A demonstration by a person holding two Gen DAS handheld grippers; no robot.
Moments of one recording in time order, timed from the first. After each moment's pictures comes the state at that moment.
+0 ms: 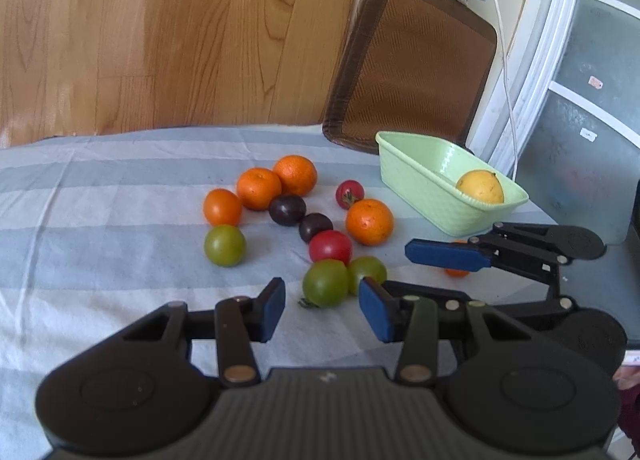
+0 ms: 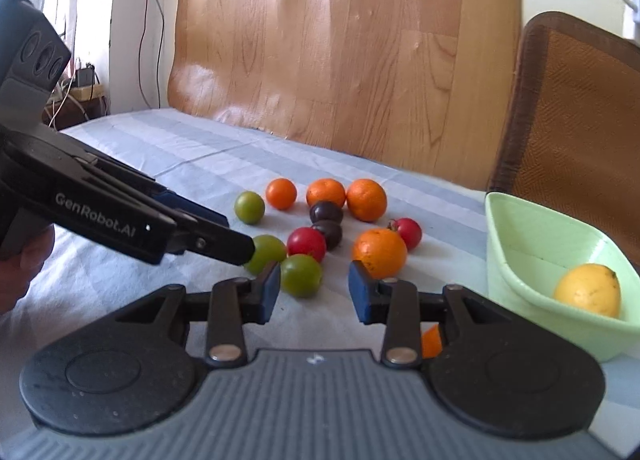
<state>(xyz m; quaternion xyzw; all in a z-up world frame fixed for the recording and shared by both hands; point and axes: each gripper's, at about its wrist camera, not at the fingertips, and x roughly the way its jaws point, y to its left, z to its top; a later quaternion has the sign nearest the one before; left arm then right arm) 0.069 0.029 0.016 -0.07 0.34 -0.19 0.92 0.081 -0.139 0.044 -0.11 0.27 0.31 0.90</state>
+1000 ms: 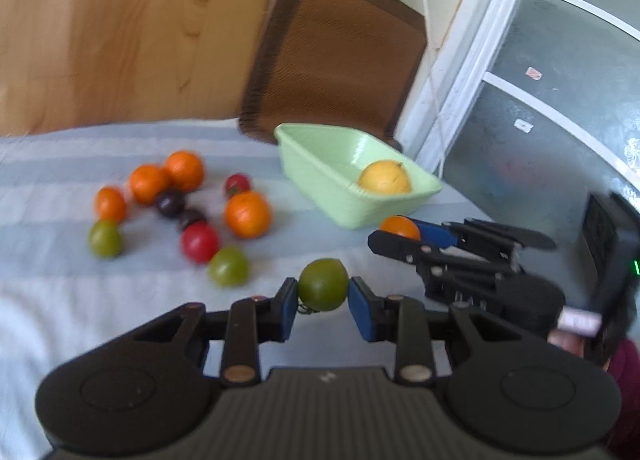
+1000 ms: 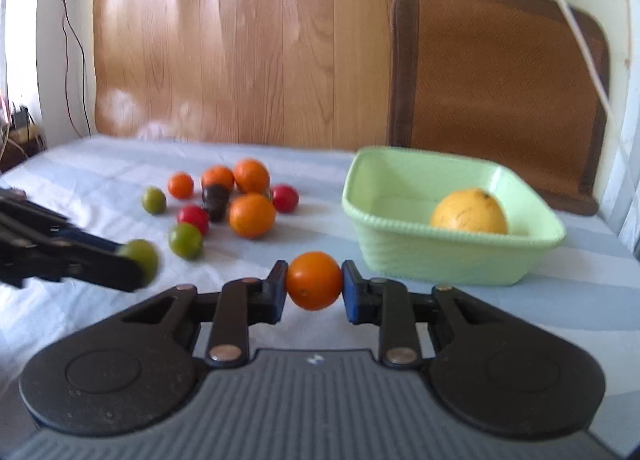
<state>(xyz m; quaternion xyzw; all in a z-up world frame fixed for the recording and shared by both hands) 0.054 -0.030 0.043 -0.08 0.33 -0.28 0.90 0.061 -0.230 0.064 -0.05 0.24 0.20 0.95</state>
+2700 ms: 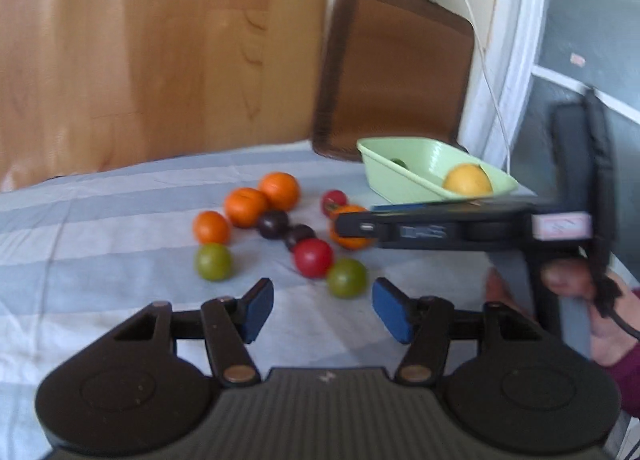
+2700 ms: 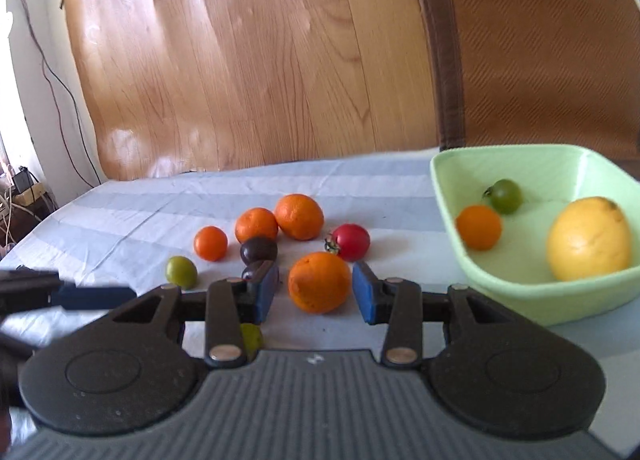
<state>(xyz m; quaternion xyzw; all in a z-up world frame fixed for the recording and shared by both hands) 0.051 0.004 0.022 -0.01 0.31 -0.19 0.93 0.147 -0.151 0.057 0.04 0.34 0.22 0.91</state>
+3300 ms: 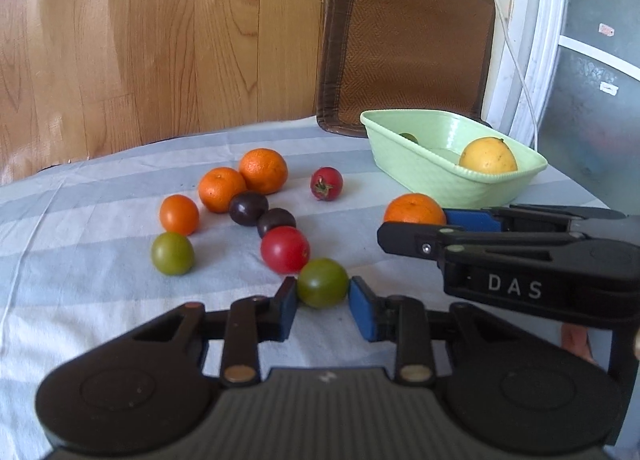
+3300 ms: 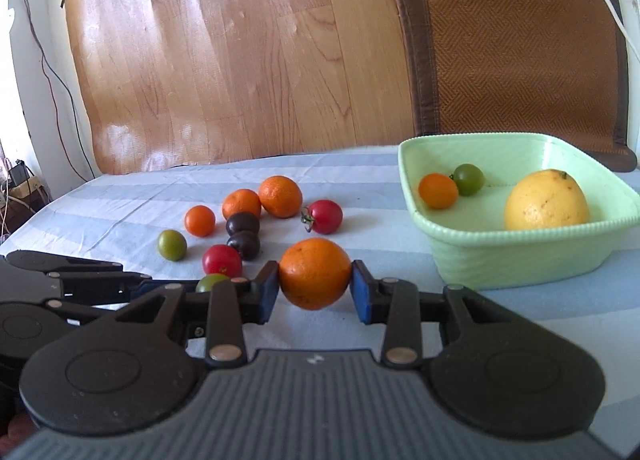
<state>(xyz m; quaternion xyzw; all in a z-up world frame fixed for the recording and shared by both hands) 0.066 -0.033 0.005 0.01 0.33 -0.14 0.93 0.101 -0.179 0.058 0.05 0.31 0.21 0.93</state>
